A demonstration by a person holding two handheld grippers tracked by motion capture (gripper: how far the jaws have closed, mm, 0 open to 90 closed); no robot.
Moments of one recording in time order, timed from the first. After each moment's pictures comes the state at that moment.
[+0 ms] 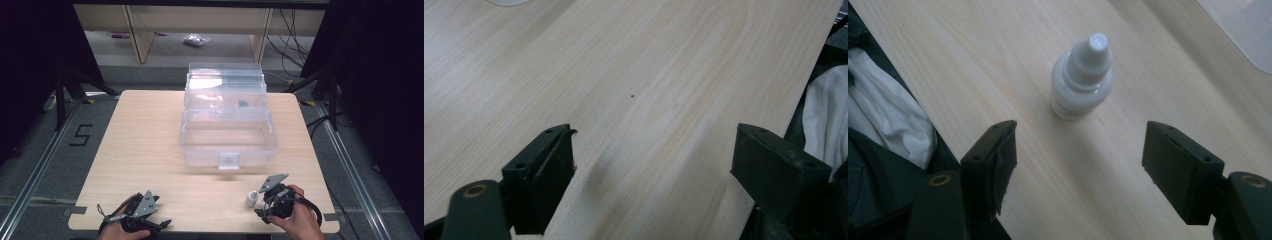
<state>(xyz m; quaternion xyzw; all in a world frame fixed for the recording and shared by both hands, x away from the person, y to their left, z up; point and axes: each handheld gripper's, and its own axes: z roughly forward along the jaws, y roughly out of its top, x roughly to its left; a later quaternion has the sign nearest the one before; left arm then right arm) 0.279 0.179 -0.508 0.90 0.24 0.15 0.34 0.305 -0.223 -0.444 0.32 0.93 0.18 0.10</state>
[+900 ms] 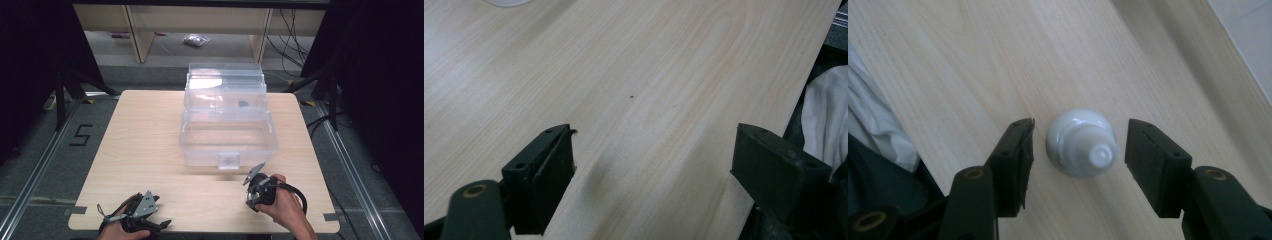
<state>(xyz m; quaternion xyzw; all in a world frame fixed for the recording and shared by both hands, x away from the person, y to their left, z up) 0.278 0.179 -0.508 0.90 0.24 0.15 0.34 0.338 -0.189 -0.449 0.27 0.95 0.13 0.07</state>
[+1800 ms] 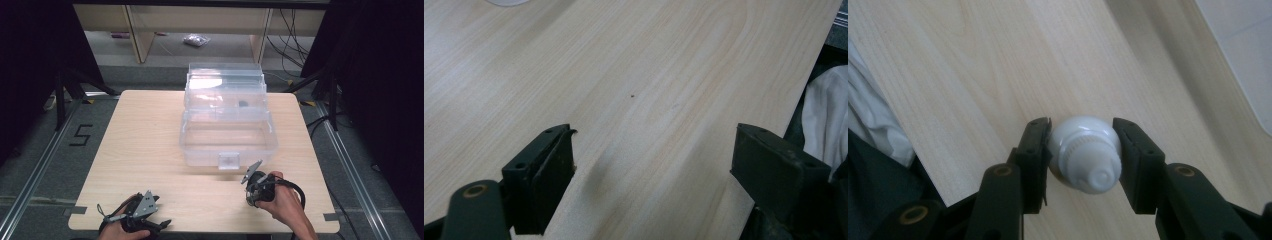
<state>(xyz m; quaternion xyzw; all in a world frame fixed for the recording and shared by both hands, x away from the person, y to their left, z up) 0.279 0.179 -0.508 0.90 0.24 0.15 0.34 0.342 -0.186 -0.443 0.26 0.95 0.12 0.08</state>
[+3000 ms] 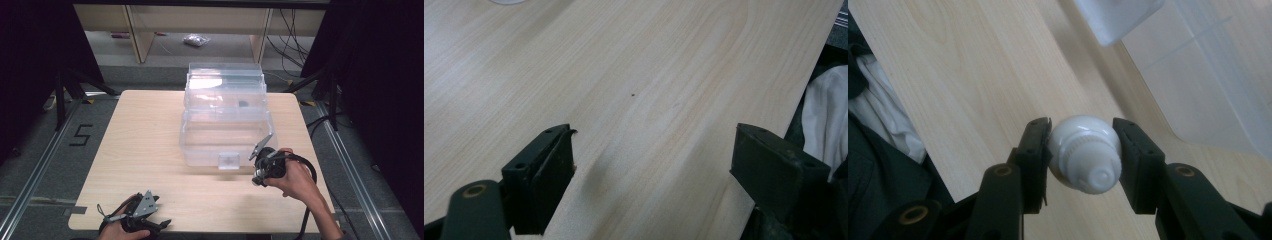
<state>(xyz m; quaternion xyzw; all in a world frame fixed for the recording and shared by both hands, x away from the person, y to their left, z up) 0.277 0.179 -0.509 0.89 0.25 0.14 0.35 0.374 -0.199 -0.380 0.26 0.95 0.13 0.06</state>
